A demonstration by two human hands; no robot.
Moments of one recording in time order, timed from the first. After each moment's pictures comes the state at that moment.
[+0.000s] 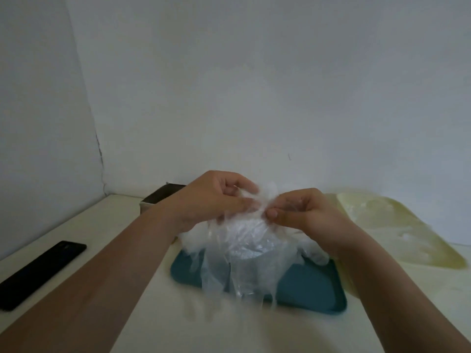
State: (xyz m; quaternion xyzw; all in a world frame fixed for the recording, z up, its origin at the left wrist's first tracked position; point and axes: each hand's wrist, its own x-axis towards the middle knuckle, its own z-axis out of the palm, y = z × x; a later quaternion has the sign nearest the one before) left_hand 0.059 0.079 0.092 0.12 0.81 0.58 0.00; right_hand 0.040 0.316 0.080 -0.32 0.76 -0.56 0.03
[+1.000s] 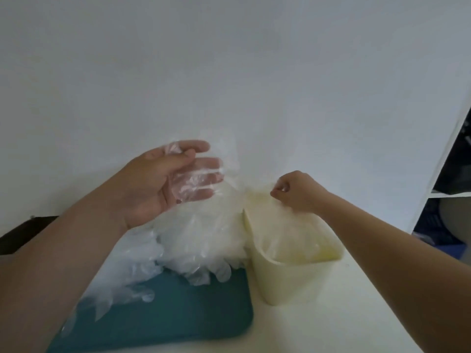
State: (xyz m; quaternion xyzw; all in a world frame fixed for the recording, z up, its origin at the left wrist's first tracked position) left_hand -0.003 0.205 0.140 0.15 0.61 0.78 0.05; right_hand -0.082 0.508 0.085 -0.02 0.96 -0.26 -0.10
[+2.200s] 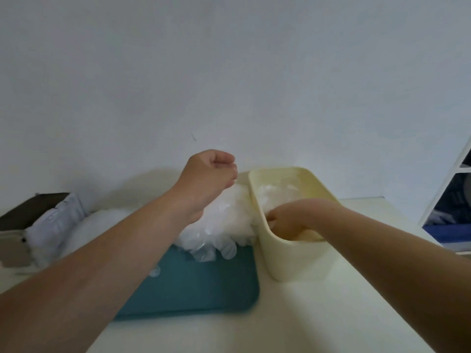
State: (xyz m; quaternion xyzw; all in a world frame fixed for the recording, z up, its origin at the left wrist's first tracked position) left_hand -0.049 0.265 0.069 0.05 0.76 0.64 -0.04; right_hand -0.051 0.456 0.040 -0.09 0.96 0.05 0.24
